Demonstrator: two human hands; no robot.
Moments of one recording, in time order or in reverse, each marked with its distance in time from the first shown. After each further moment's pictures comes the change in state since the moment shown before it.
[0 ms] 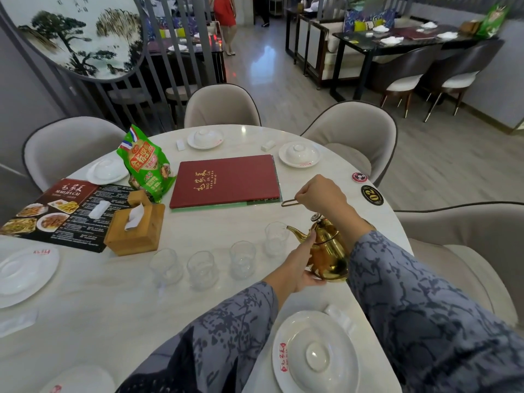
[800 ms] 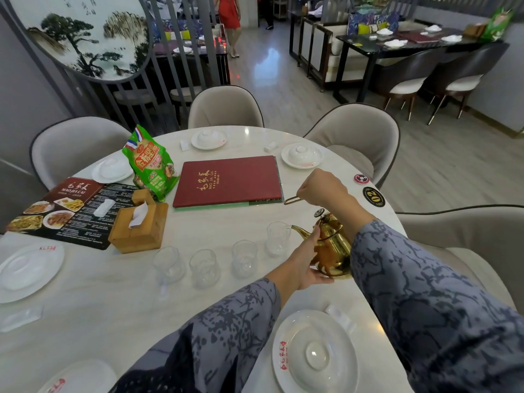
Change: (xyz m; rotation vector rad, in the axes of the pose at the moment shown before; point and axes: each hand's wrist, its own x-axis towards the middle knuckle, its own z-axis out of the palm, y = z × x) left_hand -0.019 0.007 0.010 -0.036 -0.032 -0.025; right_hand -0.007 -0.015 -0.019 -0.174 -0.024 -0.074
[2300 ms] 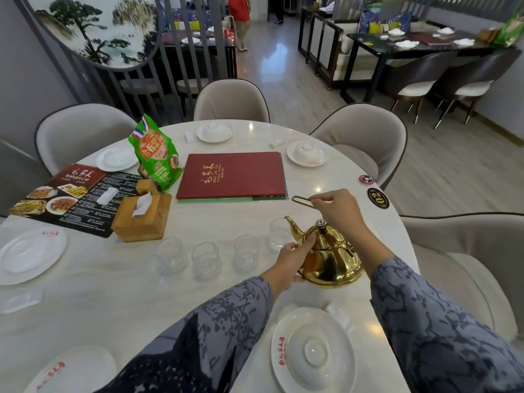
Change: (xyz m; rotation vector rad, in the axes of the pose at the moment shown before) left_hand 0.038 -0.012 -0.044 0.230 0.175 0.130; right_hand -0.034 0.036 0.031 0.432 0.172 -0.028
